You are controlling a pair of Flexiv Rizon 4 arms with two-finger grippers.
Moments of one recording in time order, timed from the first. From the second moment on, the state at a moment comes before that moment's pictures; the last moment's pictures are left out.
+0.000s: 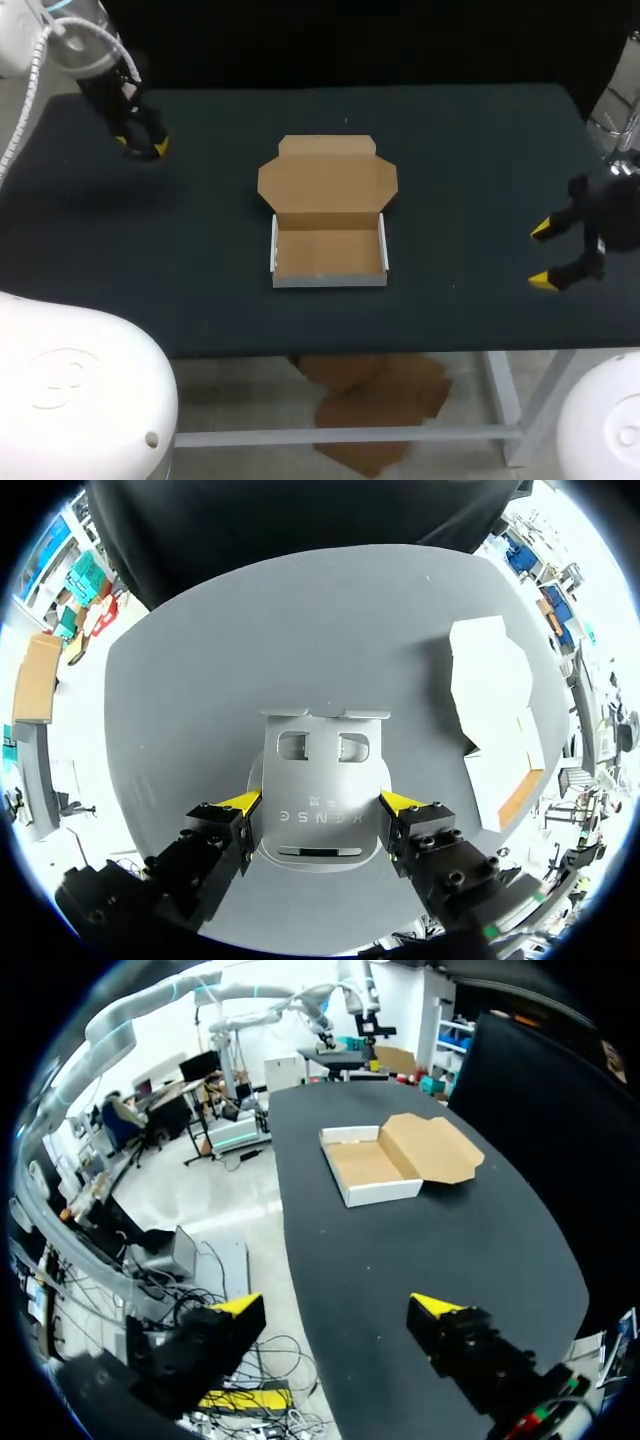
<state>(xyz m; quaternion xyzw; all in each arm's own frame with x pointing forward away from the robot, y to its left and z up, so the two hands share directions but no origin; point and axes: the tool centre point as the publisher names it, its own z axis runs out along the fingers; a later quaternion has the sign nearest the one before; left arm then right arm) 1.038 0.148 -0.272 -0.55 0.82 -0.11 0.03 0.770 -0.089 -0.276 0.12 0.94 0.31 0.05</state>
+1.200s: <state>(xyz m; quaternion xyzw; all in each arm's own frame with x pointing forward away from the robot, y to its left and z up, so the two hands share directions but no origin) 1.001 0.091 -0.264 -0.53 0.84 -0.13 0.05 0.784 -0.078 -0.297 0.12 0.95 0.29 0.06</state>
